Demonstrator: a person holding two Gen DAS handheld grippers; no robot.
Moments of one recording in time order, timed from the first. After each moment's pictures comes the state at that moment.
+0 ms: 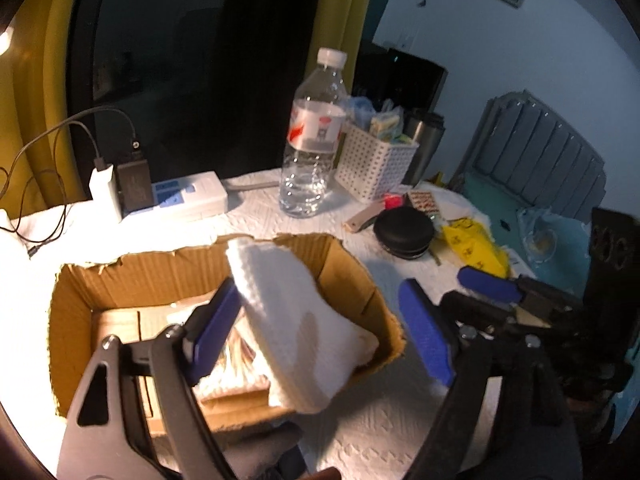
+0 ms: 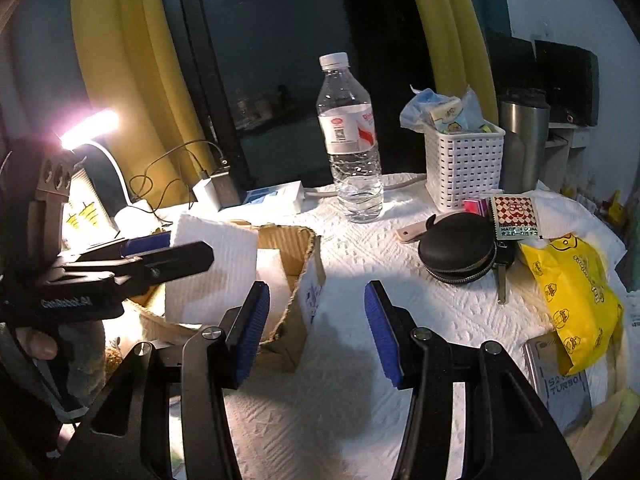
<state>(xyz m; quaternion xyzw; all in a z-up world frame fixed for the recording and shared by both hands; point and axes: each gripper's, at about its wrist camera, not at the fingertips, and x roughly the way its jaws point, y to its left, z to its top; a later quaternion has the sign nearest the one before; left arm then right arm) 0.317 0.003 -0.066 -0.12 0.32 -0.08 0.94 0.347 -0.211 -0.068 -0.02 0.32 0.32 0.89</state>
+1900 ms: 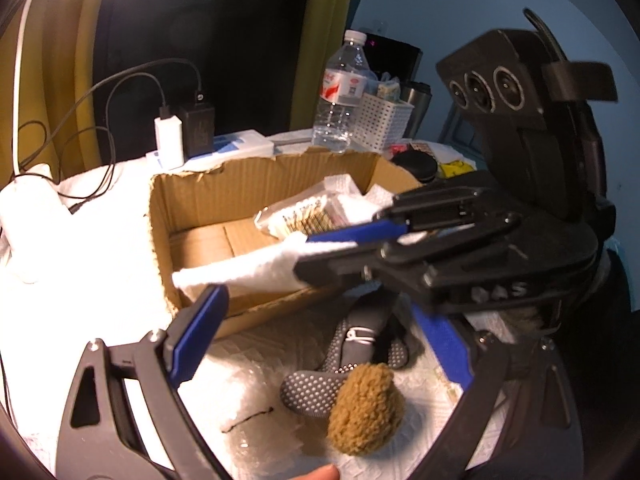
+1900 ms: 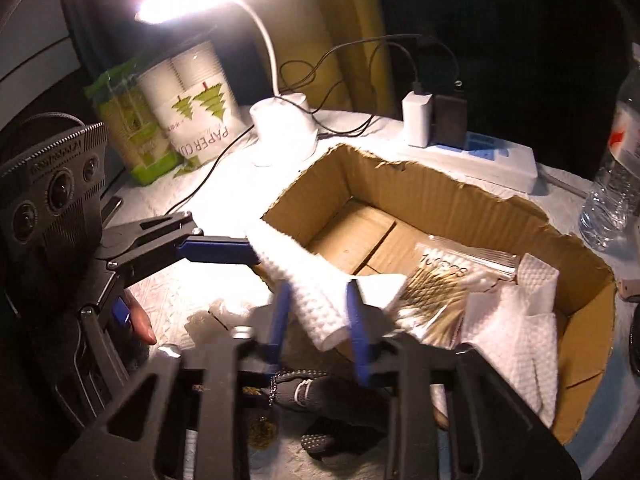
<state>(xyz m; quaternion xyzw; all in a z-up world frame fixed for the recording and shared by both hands) 0.226 0.089 -0.105 -0.08 0.34 -0.13 0.93 0.316 -0.017 -0.094 -0.15 0.40 0.53 0.73</state>
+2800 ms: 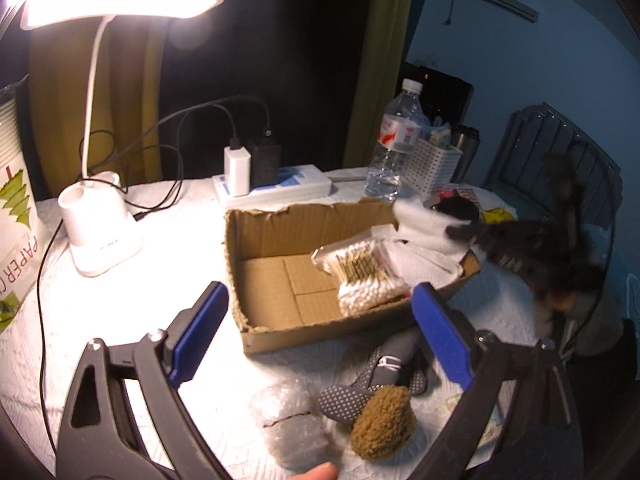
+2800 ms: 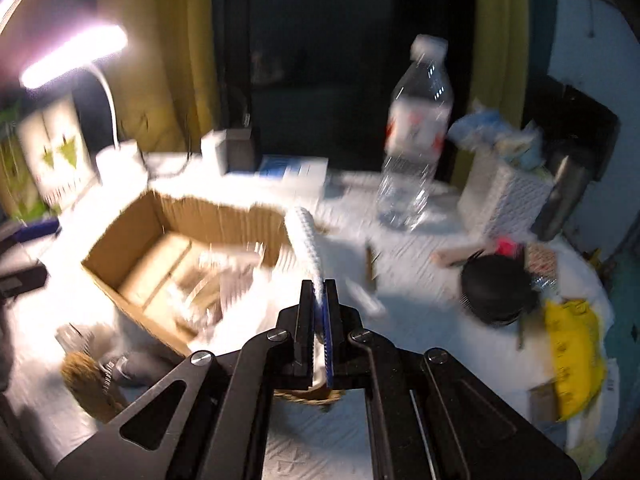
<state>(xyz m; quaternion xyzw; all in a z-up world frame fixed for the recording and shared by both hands) 0.210 0.111 -0.074 -0.11 0.30 -0.02 0.95 0.352 -0.111 -0.085 -0.16 0.34 0.30 0.88</state>
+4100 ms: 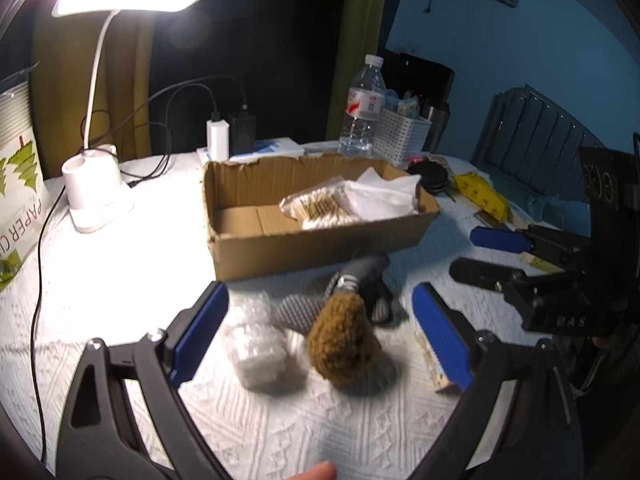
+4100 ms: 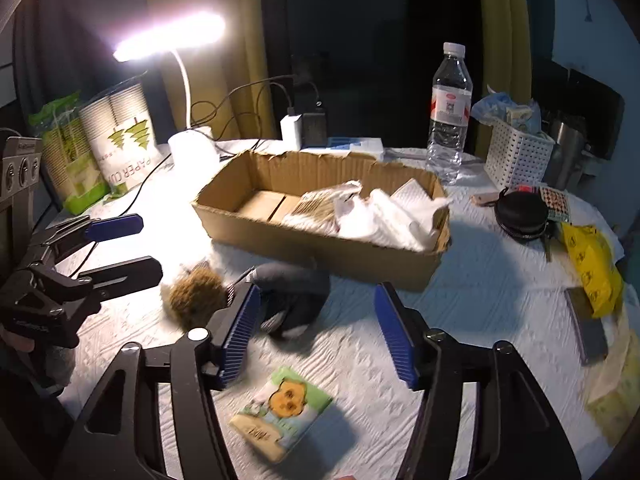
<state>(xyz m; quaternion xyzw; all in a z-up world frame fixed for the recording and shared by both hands) 0.147 0.076 -0.093 -0.09 0.32 -0.05 0.94 0.222 -0.128 -0.077 -0.12 0.34 0.34 0.87</state>
